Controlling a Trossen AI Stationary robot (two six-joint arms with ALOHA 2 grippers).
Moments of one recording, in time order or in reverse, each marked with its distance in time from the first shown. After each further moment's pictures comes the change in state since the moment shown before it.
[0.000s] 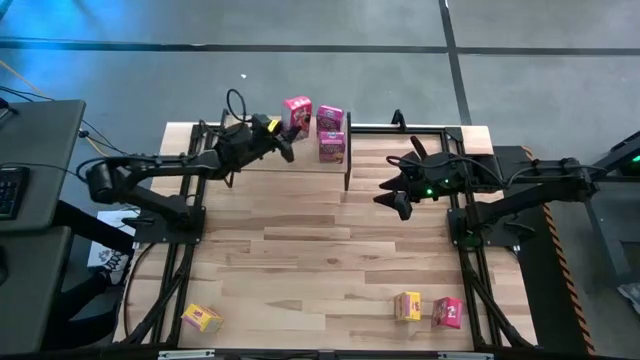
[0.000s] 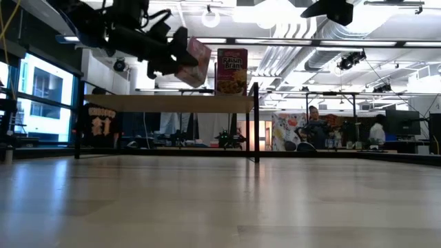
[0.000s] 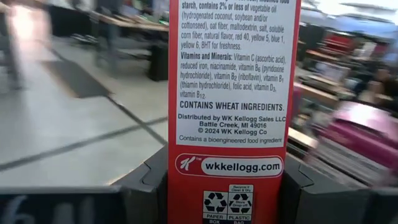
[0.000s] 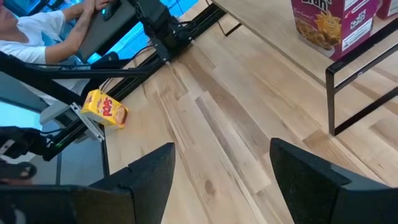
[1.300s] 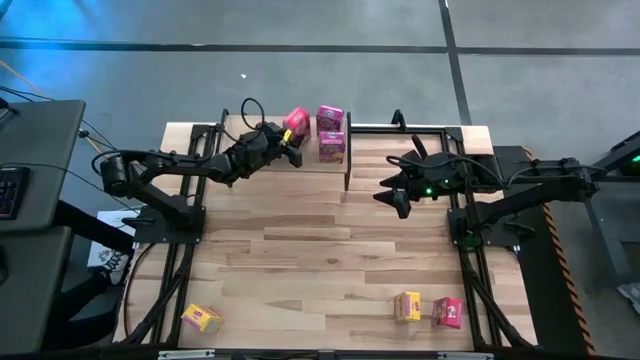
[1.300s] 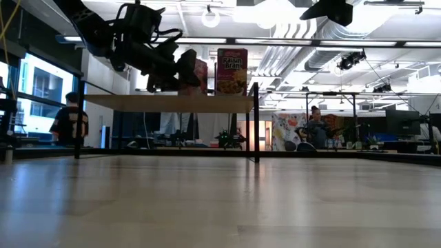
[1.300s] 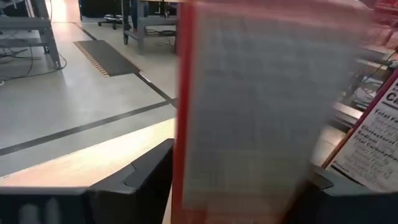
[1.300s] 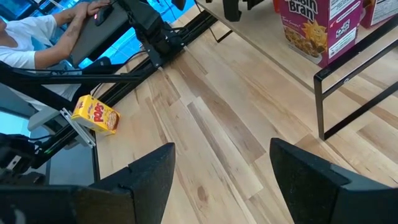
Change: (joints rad) left arm -0.041 0.117 0.002 -0.031 -0.122 -0.005; right arm 0.000 0.001 -0.001 0.000 0.041 -0.009
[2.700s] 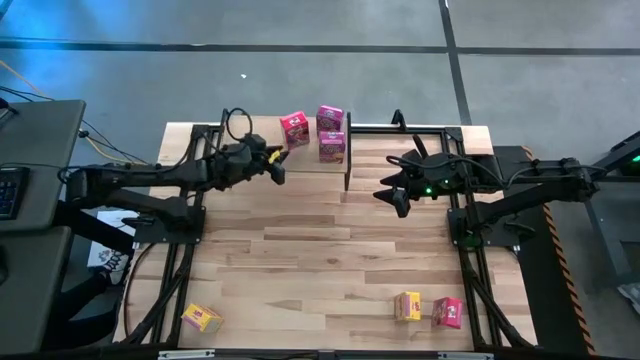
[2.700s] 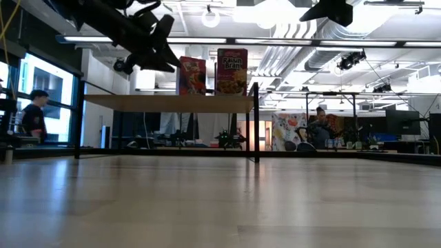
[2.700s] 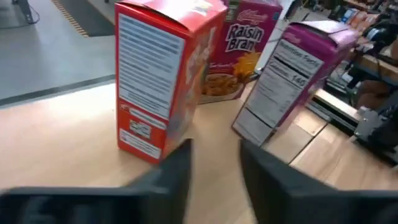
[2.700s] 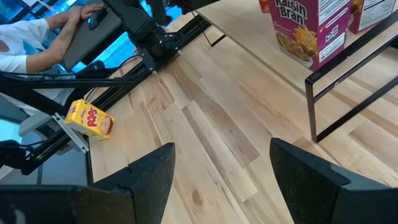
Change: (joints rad) left arm -0.184 -0.350 0.000 -0.501 -0.077 -0.199; right arm 0.000 0.000 0.000 -0.003 0.032 0.002
